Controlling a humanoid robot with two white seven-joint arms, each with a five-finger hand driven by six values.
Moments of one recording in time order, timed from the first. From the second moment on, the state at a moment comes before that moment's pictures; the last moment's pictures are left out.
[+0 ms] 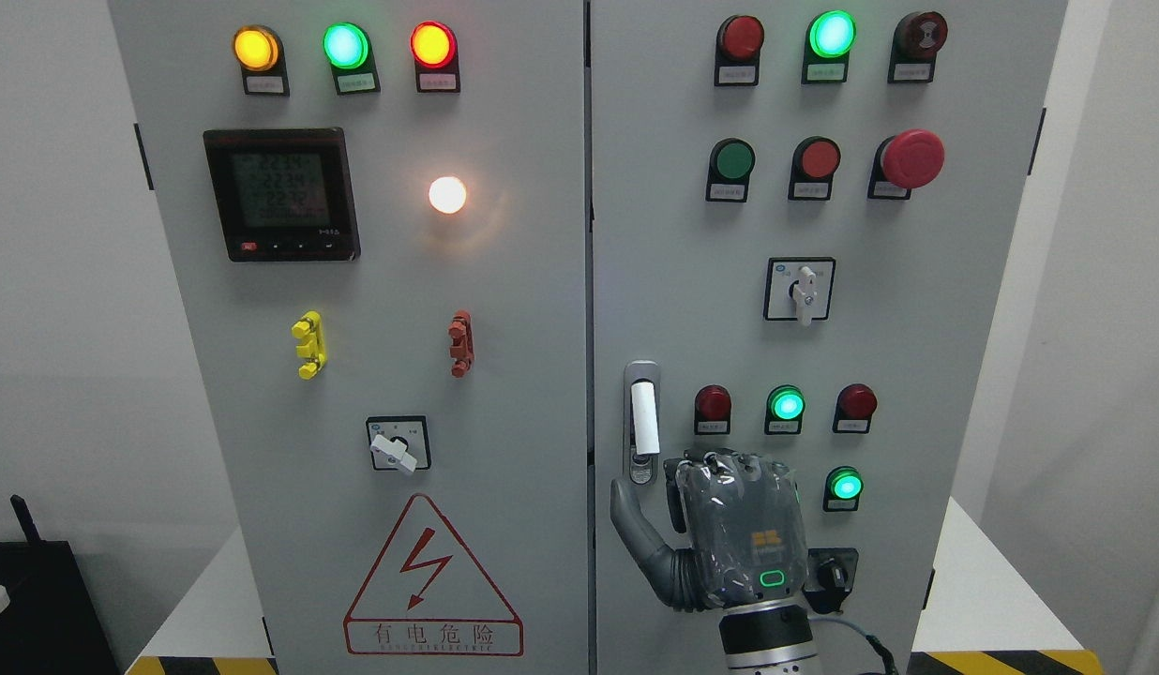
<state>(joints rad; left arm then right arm) 0.11 -0.05 0.00 0.00 0.11 -0.11 -0.07 -0.45 0.08 0.32 -1.71 1.35 0.18 -0.20</state>
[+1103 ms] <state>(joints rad) 0.11 -0.05 0.00 0.00 0.11 -0.11 -0.07 -0.49 0.08 0.32 -1.67 1.35 0.20 -0.20</state>
